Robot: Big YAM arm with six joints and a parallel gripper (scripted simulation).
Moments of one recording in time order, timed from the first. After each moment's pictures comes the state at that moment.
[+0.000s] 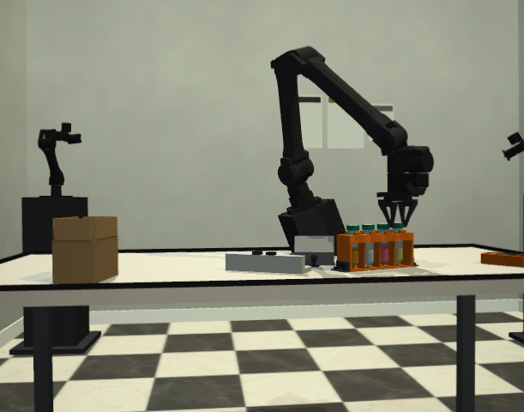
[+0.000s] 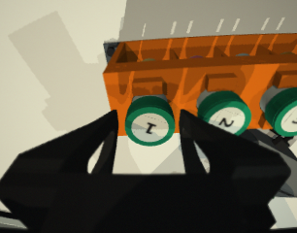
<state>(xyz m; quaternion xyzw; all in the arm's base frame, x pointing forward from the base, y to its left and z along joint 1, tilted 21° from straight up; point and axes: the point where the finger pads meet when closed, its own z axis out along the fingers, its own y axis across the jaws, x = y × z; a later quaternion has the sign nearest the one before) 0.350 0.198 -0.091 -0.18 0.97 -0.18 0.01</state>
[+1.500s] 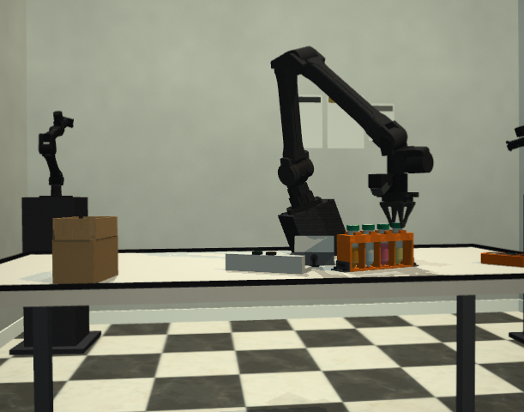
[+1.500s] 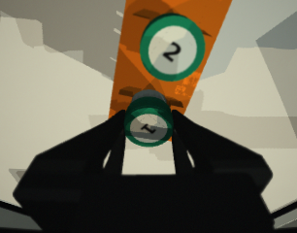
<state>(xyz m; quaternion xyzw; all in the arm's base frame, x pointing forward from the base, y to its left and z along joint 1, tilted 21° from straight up) 0.350 0.197 -0.091 0.43 0.89 -0.15 0.12</state>
